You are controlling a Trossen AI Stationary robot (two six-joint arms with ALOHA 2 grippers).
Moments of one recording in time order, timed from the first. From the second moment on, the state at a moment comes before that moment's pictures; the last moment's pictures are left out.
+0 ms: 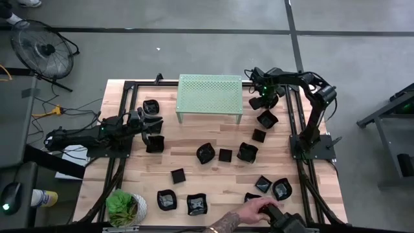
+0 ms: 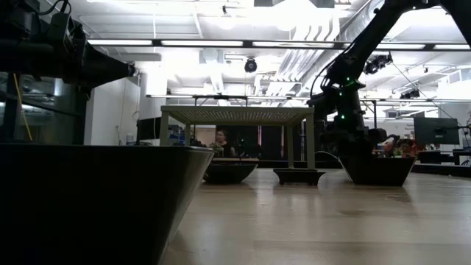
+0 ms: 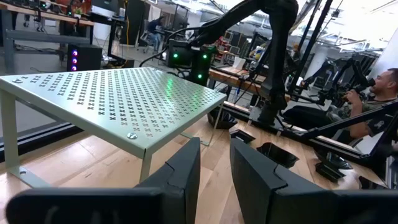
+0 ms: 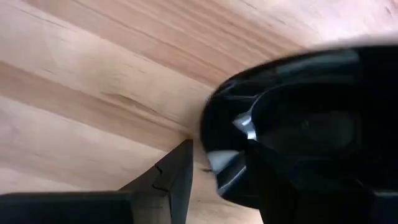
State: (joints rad) left arm 0.07 0.02 0.01 0.05 -0.27 -0.26; right arm -0.94 1.86 1.12 -0.92 0.06 0.20
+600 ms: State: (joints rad) left arm 0.07 0.02 0.01 0.05 -0.27 -0.26; right arm -0.94 1.86 1.12 -0.90 0.07 0.19
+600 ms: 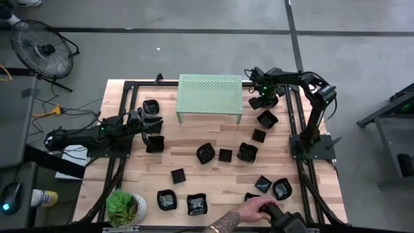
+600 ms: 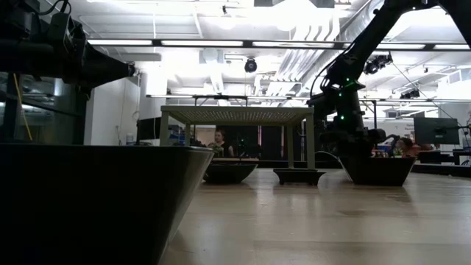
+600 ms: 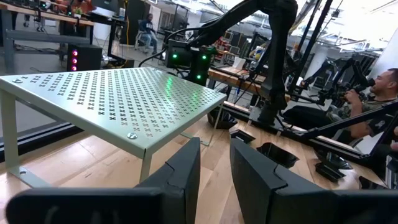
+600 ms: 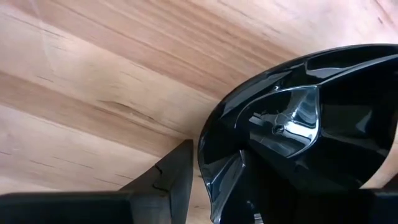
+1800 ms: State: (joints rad) left arm 0.07 0.02 0.01 0.05 -0.27 -0.26; right arm -0.94 1.86 1.24 -1.07 0.10 0.17
